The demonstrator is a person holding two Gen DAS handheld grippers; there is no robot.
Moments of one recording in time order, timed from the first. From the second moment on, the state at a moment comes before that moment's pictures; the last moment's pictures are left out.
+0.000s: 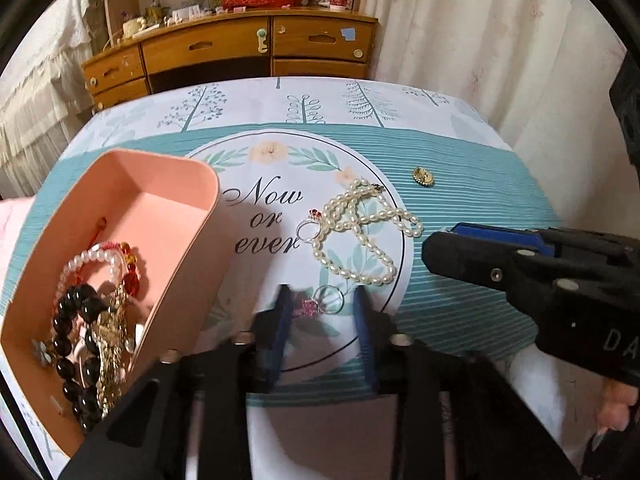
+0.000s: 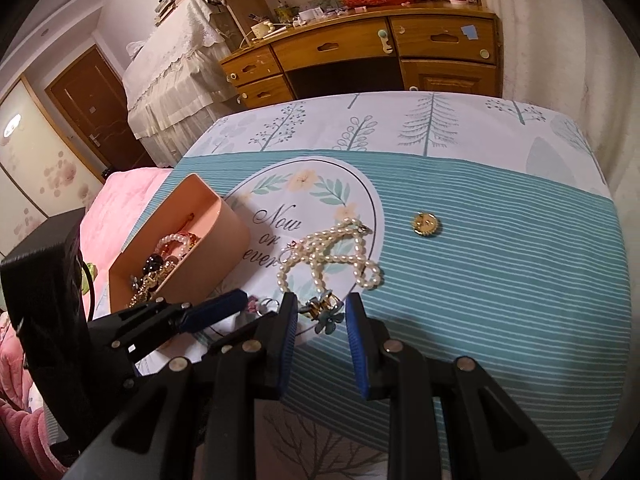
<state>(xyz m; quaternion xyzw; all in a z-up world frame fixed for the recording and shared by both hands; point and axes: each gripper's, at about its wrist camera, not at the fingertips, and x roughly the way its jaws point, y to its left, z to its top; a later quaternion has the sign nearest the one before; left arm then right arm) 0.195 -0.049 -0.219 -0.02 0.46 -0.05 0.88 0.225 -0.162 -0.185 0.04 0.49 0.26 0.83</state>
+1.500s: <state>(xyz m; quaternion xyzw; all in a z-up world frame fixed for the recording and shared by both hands) 0.138 0.096 -0.128 -0.05 0.43 -0.06 0.90 0.201 -0.046 -0.125 0.16 0.42 0.29 0.84</state>
